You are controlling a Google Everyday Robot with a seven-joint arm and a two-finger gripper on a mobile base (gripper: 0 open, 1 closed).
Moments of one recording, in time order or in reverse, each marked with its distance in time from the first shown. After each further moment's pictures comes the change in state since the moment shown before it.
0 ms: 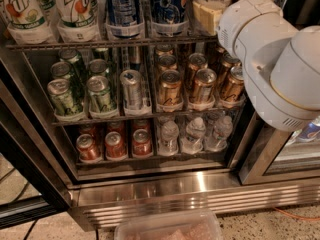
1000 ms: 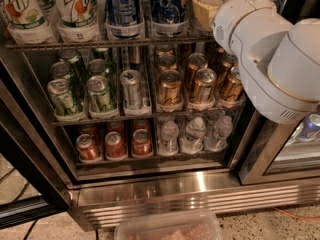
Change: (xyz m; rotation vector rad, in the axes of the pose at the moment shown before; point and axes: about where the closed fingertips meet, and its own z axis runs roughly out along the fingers) arm -0.003 0.011 0.010 -0.042 0.002 0.008
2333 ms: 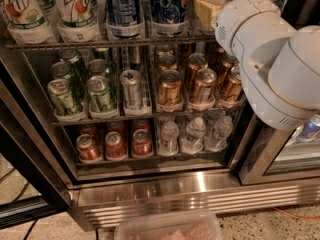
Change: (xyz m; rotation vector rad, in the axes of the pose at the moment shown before) arm -0.005 -0.007 -0.009 0.034 -0.030 0.060
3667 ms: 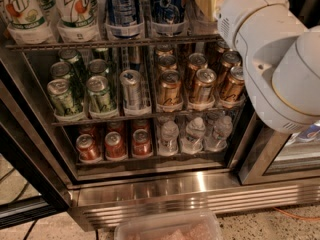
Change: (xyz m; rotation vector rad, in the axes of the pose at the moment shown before) arm -0.032 0.001 -0.013 0.010 -0.090 0.013
